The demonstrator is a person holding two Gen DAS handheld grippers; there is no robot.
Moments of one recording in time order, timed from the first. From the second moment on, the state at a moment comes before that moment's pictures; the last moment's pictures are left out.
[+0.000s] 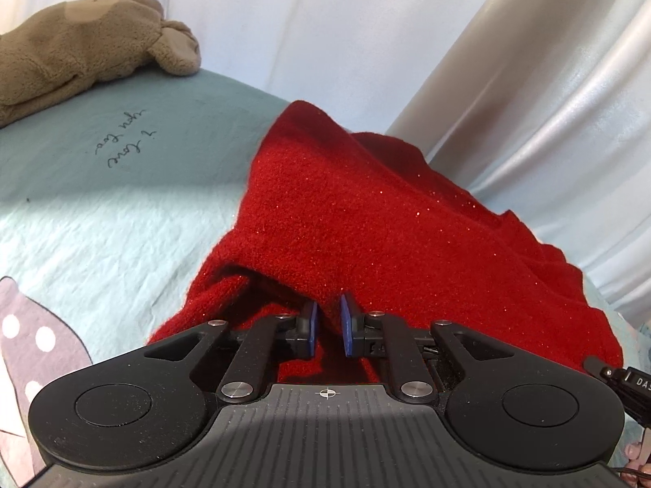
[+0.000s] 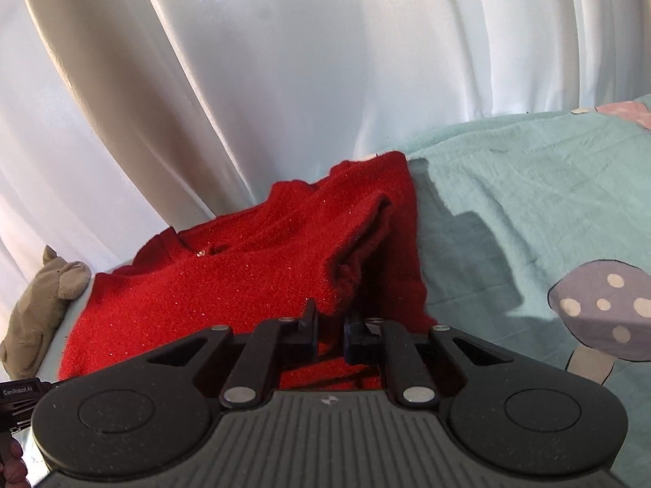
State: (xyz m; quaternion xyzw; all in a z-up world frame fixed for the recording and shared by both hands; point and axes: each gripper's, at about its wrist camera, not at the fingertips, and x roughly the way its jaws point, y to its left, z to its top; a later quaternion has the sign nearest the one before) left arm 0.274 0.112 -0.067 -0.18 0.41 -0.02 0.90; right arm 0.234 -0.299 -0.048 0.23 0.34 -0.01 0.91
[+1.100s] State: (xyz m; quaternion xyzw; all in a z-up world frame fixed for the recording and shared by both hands) left arm 0.291 0.074 -0.066 0.01 0.40 0.01 0.92; right arm 0.246 -0.247 -0.058 0.04 0.35 0.05 0.93
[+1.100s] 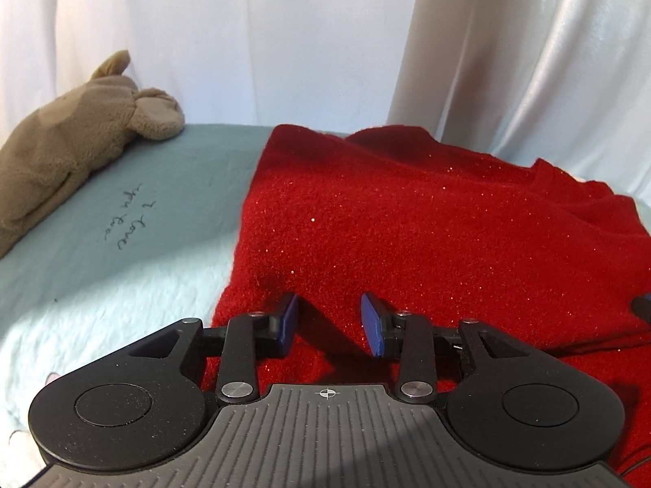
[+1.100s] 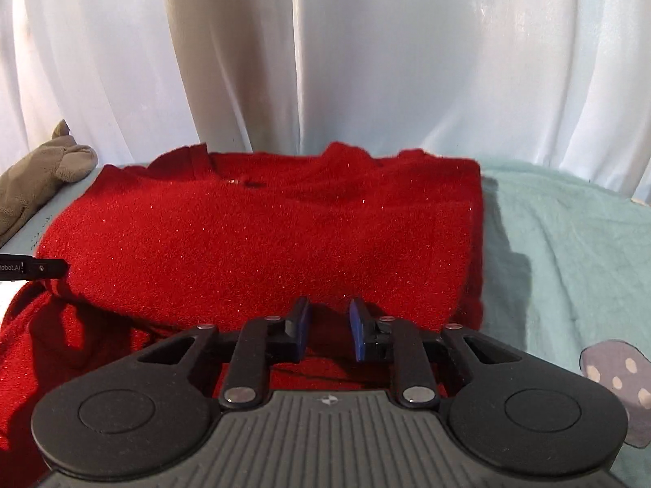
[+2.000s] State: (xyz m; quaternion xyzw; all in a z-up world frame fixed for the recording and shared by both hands) left arm 0.103 0.191 -0.048 -0.12 0.52 -0.01 0.85; right arm -0.021 -0.368 -0.010 0.18 0.44 -0.01 0.88
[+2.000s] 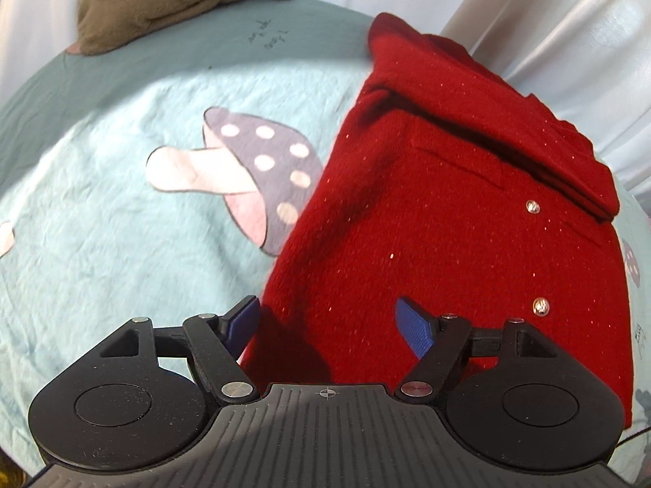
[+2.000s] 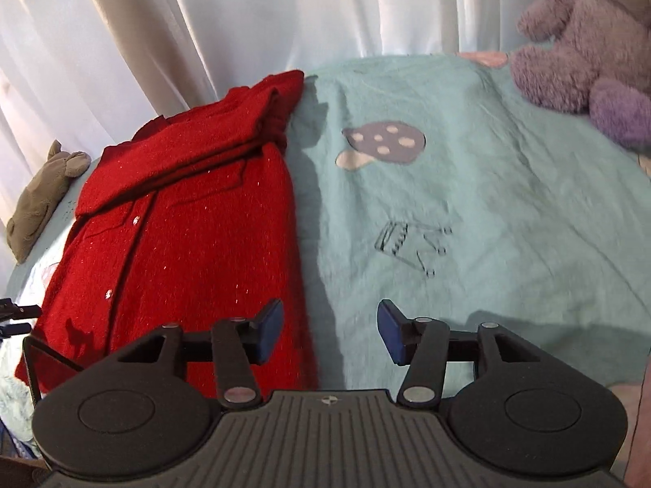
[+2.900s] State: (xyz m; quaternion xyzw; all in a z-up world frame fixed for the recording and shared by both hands) left arm 0.079 0.235 -0.071 -0.19 0.58 -0.06 0.79; right arm -0.033 -0.389 -0.075 0.37 0.48 0.08 0.79
